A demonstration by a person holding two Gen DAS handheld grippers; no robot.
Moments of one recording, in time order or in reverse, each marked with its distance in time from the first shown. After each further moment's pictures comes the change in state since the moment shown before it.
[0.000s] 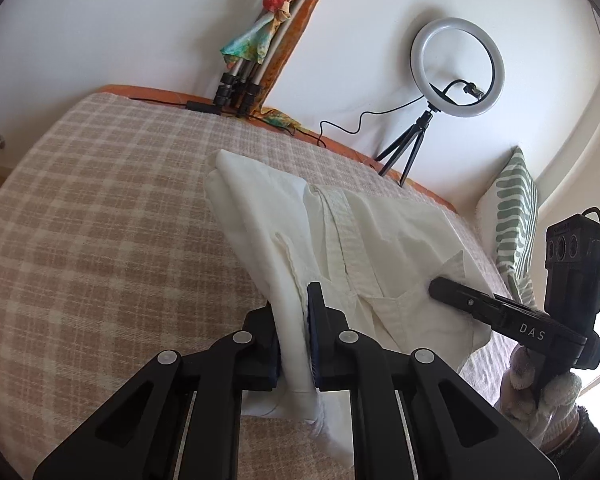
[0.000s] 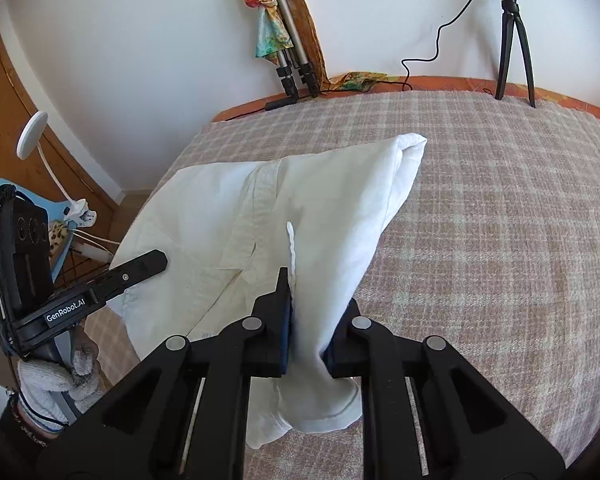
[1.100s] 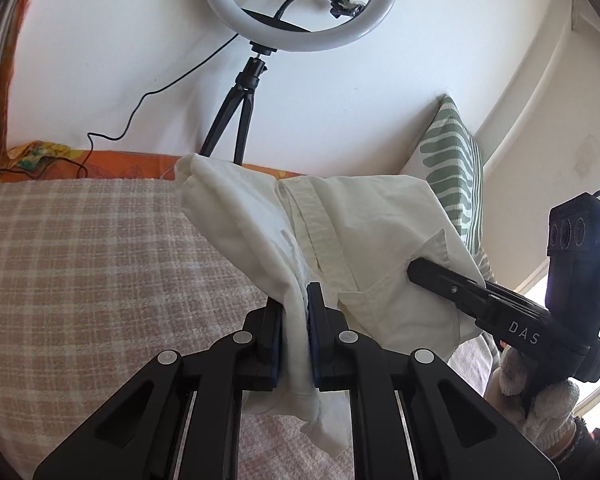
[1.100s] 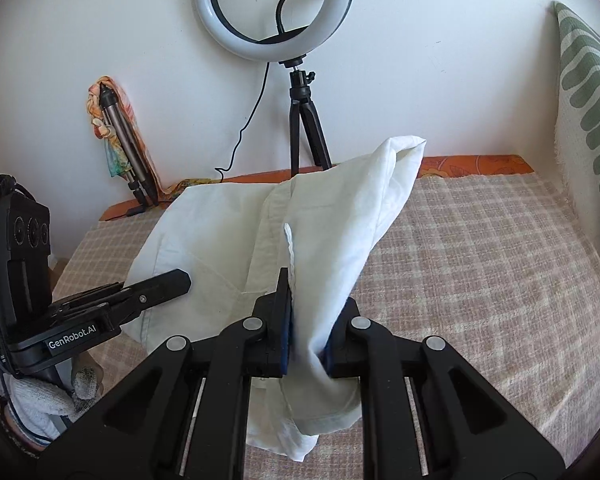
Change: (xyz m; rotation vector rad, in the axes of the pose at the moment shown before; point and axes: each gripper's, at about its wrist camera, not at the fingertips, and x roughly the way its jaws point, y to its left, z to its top) left arm 0.192 -0.255 0.068 0.190 0.071 -0.239; right arm -0.099 -0.258 0.058 0.105 -0.182 -0.261
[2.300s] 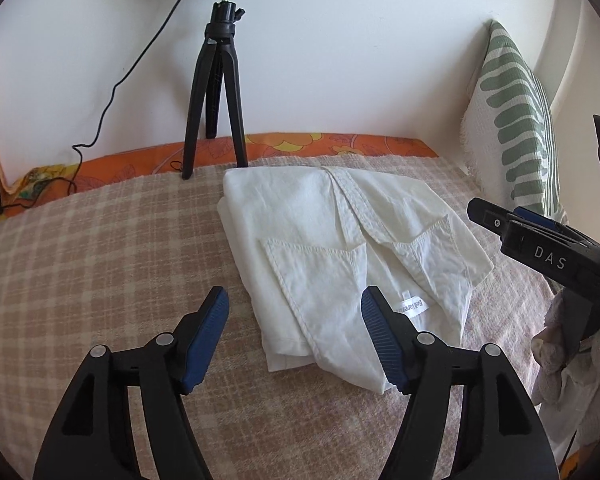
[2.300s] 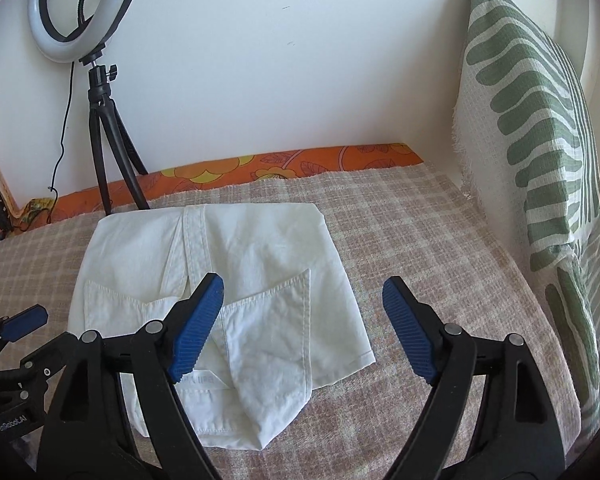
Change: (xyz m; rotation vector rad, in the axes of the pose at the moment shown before) left arm 0.085 -0.051 0.006 0.117 0.118 0.310; right arm 0.045 -0.114 0.029 0.077 0.020 -0.374
